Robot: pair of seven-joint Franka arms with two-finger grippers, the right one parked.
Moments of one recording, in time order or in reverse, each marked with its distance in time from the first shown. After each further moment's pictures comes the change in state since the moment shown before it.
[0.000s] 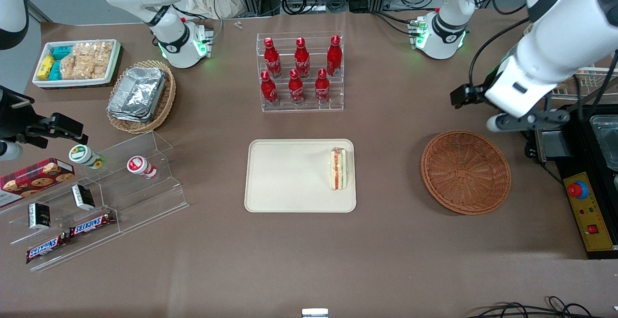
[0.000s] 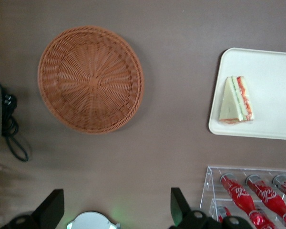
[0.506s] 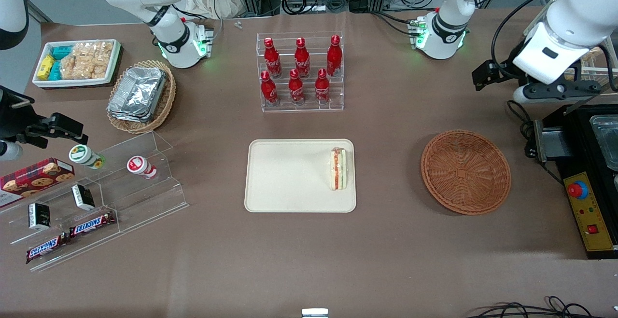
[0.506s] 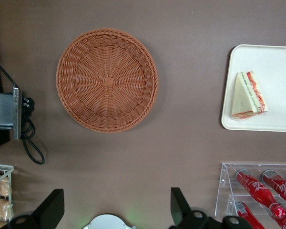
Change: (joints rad) arm -0.109 -0.163 0.174 -0.175 -0.004 0.070 0.111
